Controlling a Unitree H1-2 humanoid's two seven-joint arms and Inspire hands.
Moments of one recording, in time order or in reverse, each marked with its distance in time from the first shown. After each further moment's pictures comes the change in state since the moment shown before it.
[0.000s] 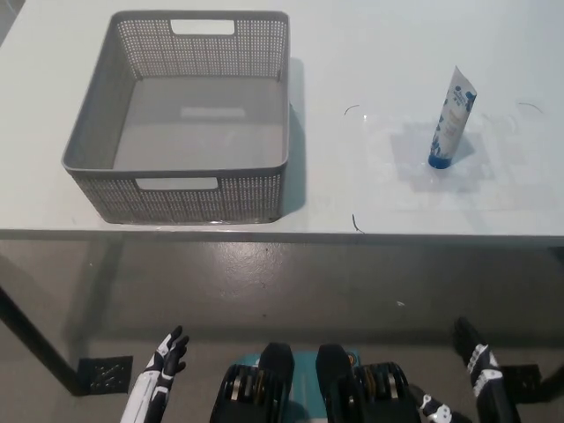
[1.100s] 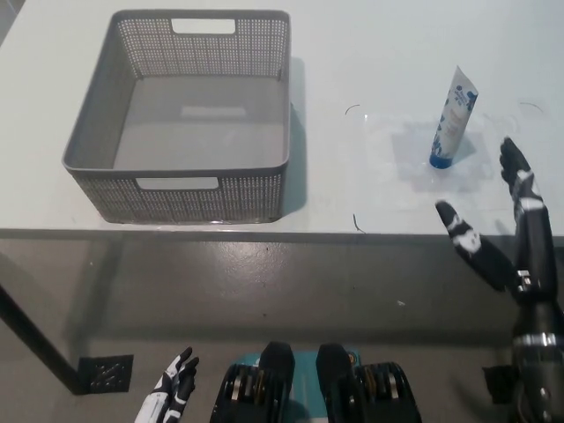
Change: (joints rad) left_arm 0.059 0.000 -0.014 -0.020 -0.014 -0.013 -0.044; right_arm -0.414 0.029 -0.115 -0.193 -0.200 0.359 -0.052
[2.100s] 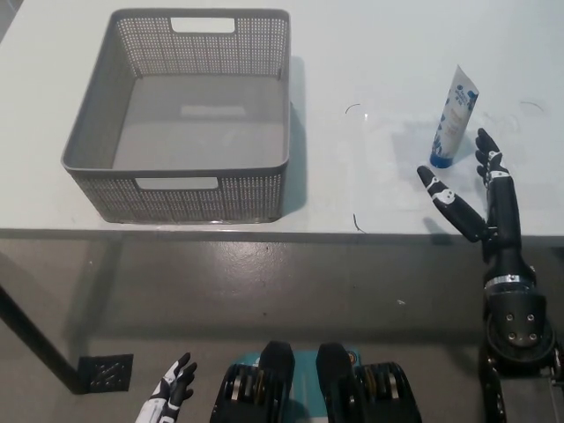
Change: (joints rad) left_arm 0.016 0.000 0.003 0.001 0.004 -0.013 0.001; right_arm -0.192 0.002 -0.060 0.364 0.044 0.073 -0.068
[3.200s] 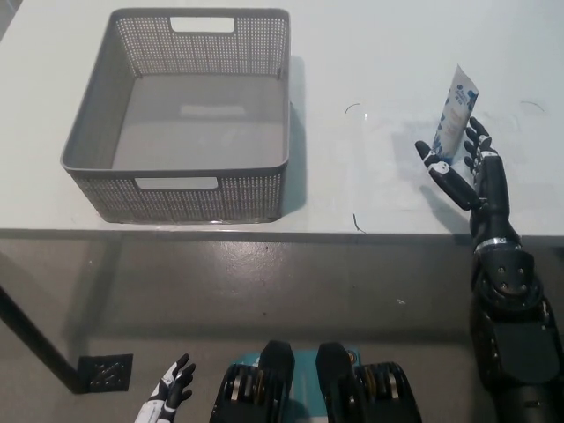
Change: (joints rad) left_arm 0.002 0.001 0.004 0.014 0.001 -0.026 0.000; right_arm -0.175 -0.022 -0.038 0.274 0.115 0.003 -0.026
